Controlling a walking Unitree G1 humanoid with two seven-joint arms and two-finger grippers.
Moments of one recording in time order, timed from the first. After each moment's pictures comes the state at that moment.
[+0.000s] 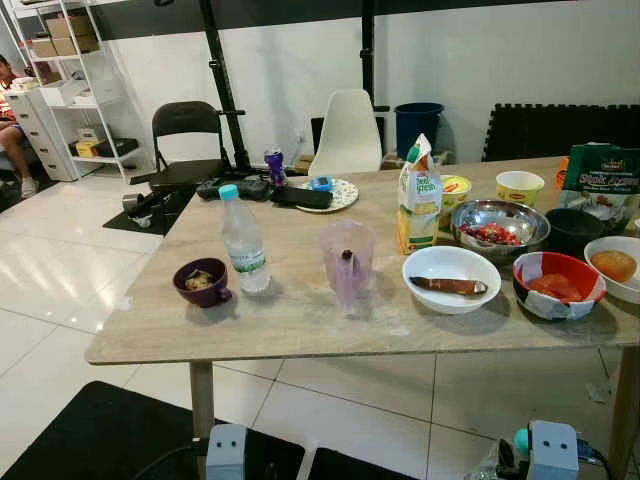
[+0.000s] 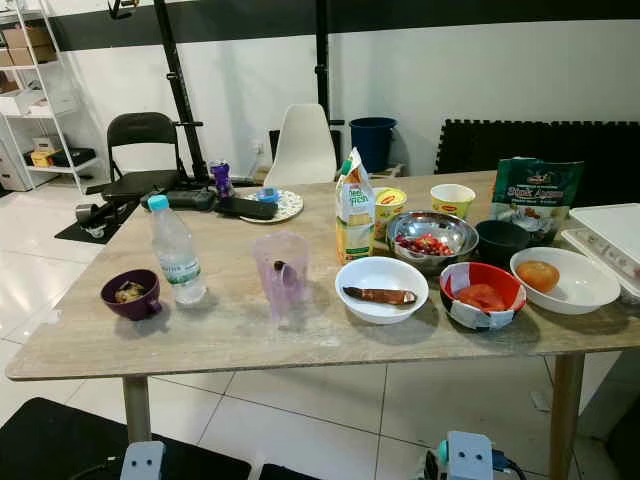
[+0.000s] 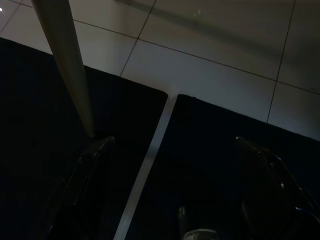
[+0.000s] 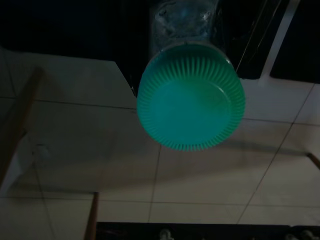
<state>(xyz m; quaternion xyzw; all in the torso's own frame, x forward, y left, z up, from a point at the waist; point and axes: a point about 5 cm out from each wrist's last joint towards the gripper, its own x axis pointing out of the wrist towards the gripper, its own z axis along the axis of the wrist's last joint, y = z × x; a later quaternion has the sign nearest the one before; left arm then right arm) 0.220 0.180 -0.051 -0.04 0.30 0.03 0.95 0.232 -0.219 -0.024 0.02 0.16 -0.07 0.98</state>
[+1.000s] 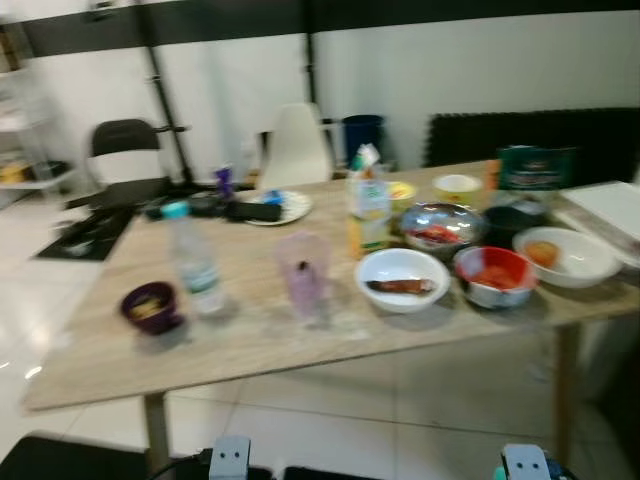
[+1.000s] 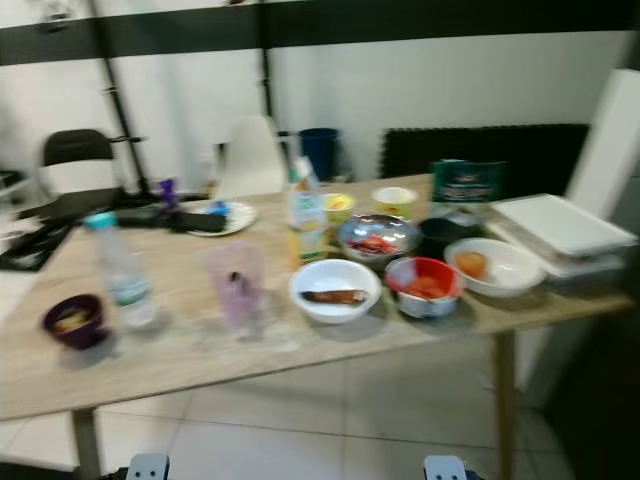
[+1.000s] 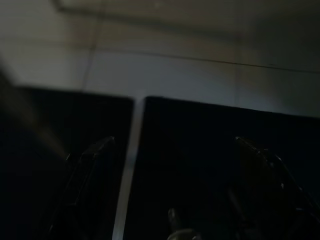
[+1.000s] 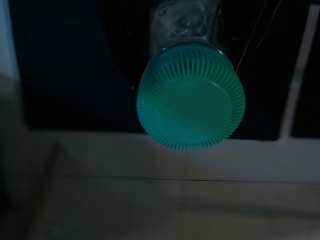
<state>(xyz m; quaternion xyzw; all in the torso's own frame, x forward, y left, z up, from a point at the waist) 0.215 0.176 -0.057 -0.03 0.32 0.01 0.95 0.211 -0.213 -0.055 0.00 0.31 -0.03 0.95</state>
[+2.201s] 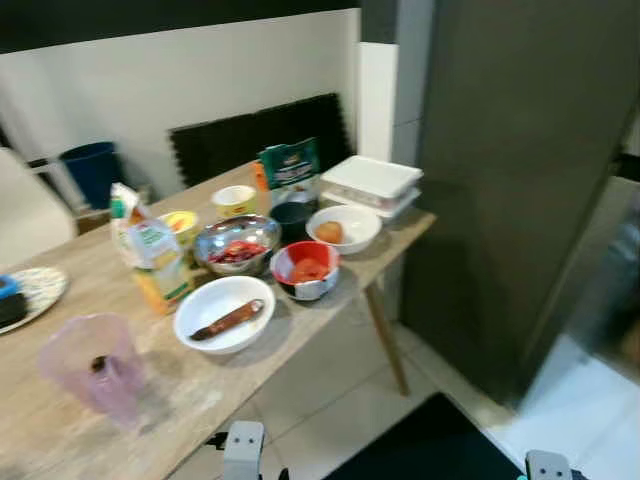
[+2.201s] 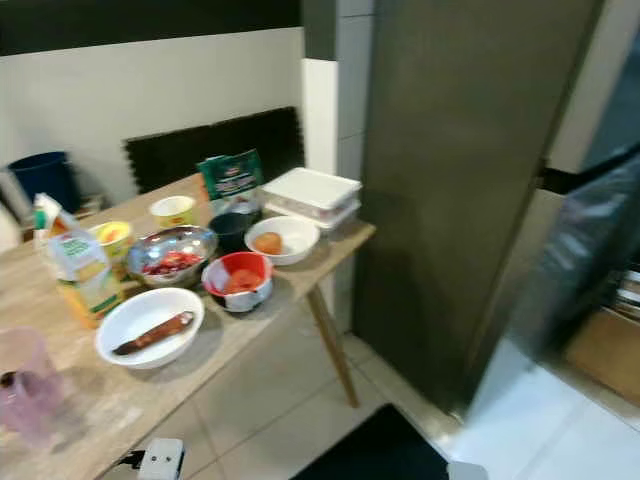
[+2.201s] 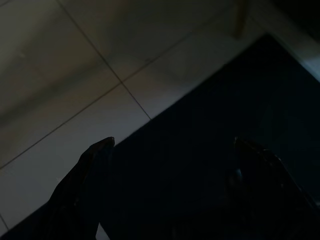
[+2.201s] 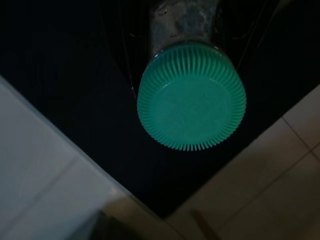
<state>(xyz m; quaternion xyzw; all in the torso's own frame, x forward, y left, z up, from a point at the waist) 0.225 0.170 -0.052 -0.02 0.32 -0.02 0.95 0.204 -0.224 -0.059 0.04 0.32 -0.08 0.94</state>
